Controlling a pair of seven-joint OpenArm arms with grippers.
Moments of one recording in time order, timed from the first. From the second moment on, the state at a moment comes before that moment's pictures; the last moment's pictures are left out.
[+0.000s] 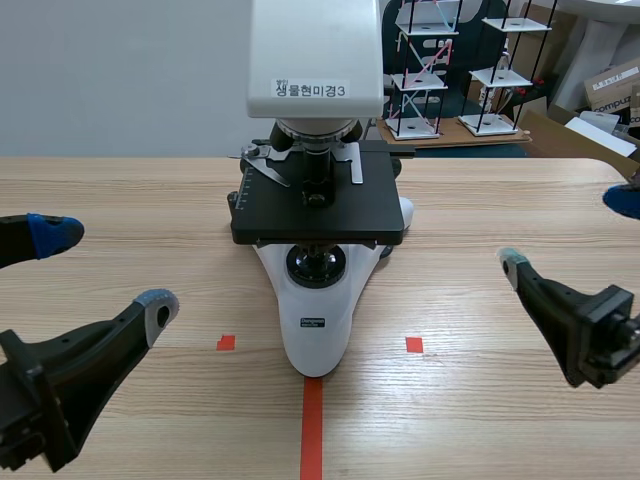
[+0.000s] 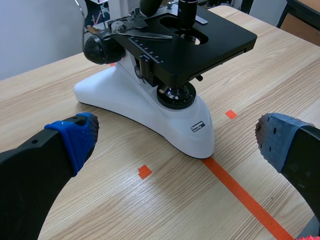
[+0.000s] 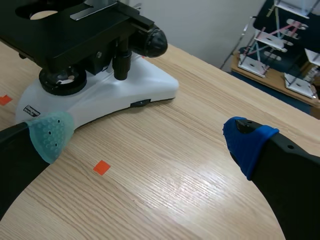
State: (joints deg) left arm 47.8 -32.9 -8.3 120.5 -21.8 -26.4 -9.9; right arm -45.2 35.5 13.3 114.3 16.0 17.8 13.4
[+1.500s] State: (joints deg) left arm 47.8 -32.9 -8.3 120.5 -21.8 -26.4 -9.9; right arm -50.7 25.9 14.8 121.4 11.4 22.5 11.4
